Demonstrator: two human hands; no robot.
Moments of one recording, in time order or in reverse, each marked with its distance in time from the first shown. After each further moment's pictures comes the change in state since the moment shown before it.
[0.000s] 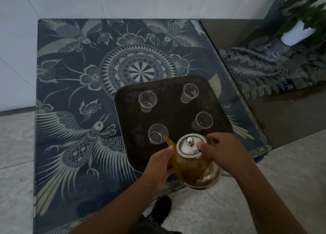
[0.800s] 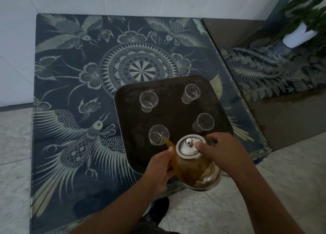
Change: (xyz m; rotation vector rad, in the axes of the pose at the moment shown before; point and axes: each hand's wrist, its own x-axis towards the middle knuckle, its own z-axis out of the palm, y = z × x) left_hand 0.006 -0.002 -0.003 -0.058 -0.011 -0.032; right_hand 0.004 -0.013 0.002 -0.082 -0.001 0.027
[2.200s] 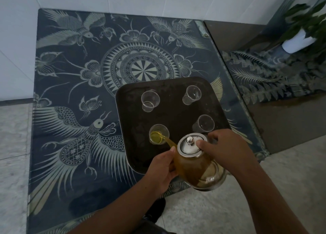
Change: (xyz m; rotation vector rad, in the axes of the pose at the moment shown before) left_hand -0.002 0.001 0.004 -0.112 -0.076 -0.022; right_hand 0.000 -0.016 -0.014 -0.103 0.008 -0.078
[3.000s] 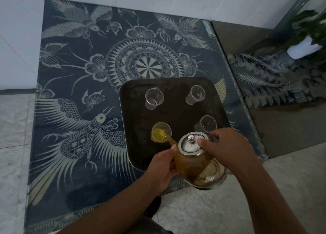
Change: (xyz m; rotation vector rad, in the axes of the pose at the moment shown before) left_hand -0.002 0.002 -0.001 -0.067 0.016 -0.012; right_hand -0.001 -0.014 -0.007 -0.063 -0.018 0.004
